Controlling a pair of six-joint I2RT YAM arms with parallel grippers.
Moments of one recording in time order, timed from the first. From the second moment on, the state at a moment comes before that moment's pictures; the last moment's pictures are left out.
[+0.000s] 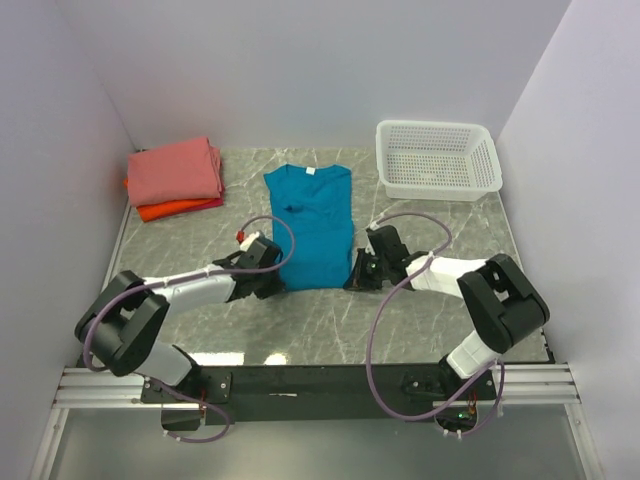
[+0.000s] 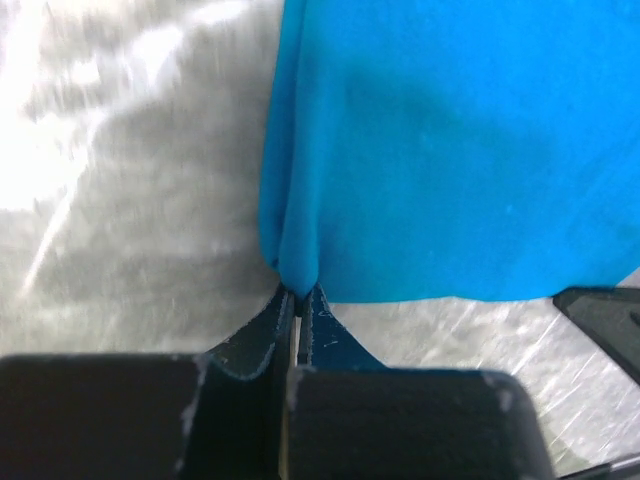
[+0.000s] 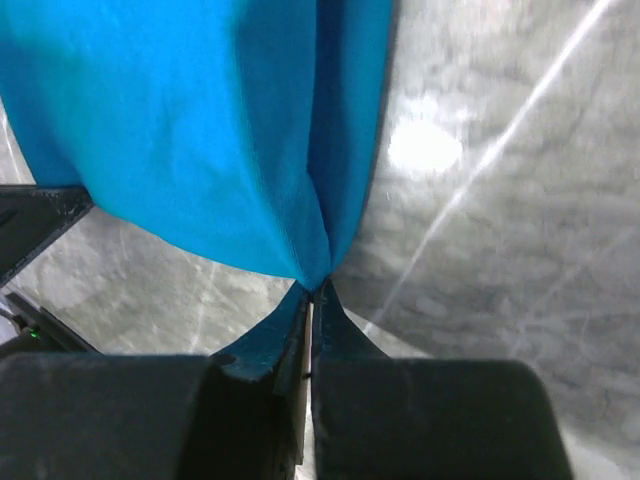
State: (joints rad) left arm -0.64 1.48 0.68 -0.19 -0.11 -1.00; right arm 0.52 1.59 0.68 -0.03 -0.29 0.71
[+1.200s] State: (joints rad) left arm -0.72 1.17 0.98 -0.55 -0.43 -1.04; right arm 0.51 1.19 0.96 -0.41 -0.20 0.65
